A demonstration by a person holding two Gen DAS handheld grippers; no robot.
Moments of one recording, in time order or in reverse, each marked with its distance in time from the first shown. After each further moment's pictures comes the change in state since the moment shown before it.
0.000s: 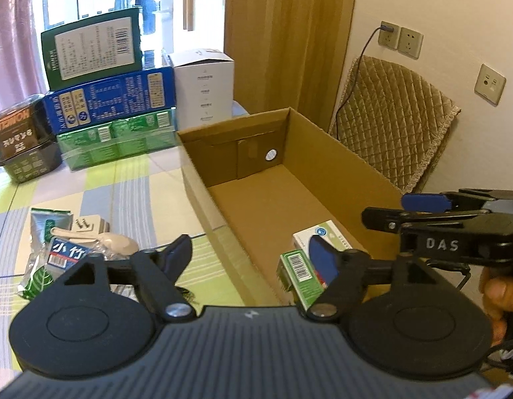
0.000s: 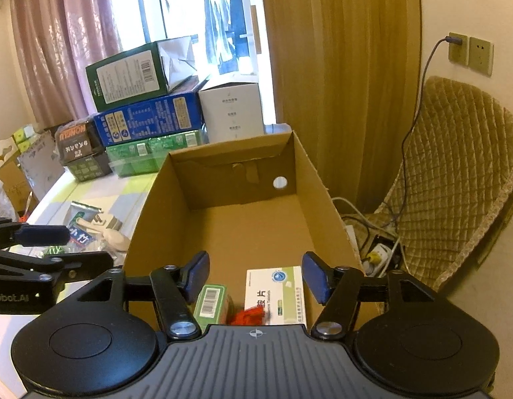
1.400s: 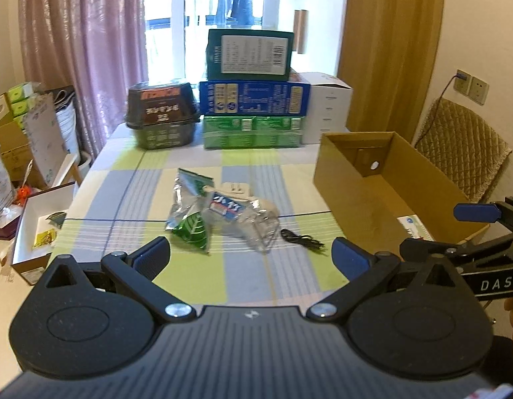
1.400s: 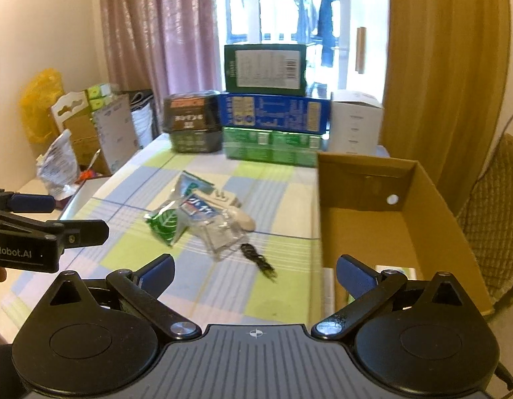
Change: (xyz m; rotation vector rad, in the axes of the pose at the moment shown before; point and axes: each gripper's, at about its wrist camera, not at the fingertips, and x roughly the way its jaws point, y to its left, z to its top) left arm -0.151 0.126 -0.074 -0.175 -0.074 0.230; right arm -0.046 0.178 -0.030 -0.222 0.000 0.156
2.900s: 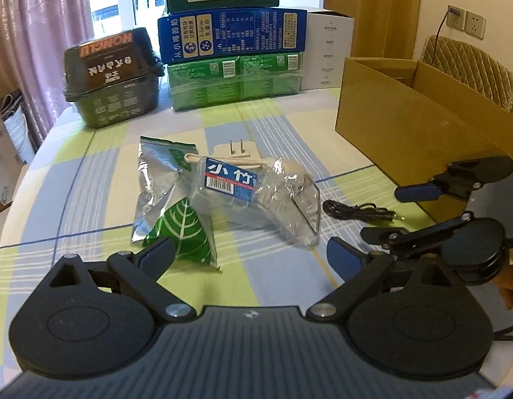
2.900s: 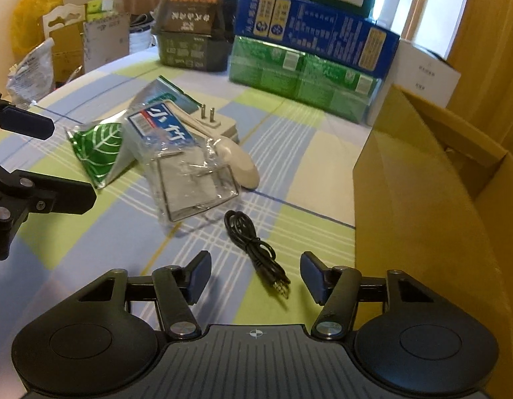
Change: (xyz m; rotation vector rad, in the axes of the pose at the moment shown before) left arm 0.195 0.046 -0.027 0.168 0.080 -0.121; right arm 0.222 -0.001 -0.043 -0.203 0.147 -0.078
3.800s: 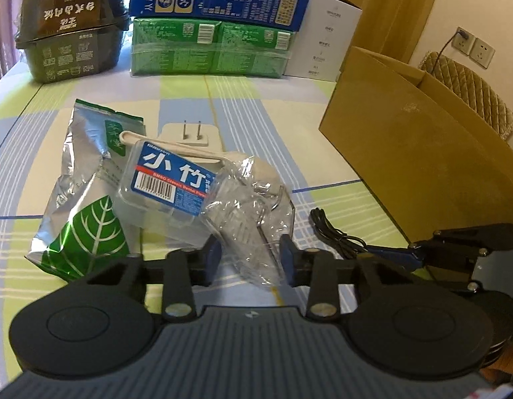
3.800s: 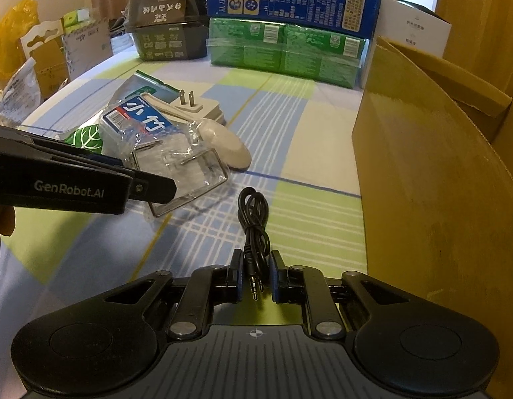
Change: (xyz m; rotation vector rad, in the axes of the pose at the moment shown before) left arm 0.073 -0.004 0.015 -0.144 0.073 -0.157; right arm 0.013 -0.016 -0.004 0.140 0.058 0.040
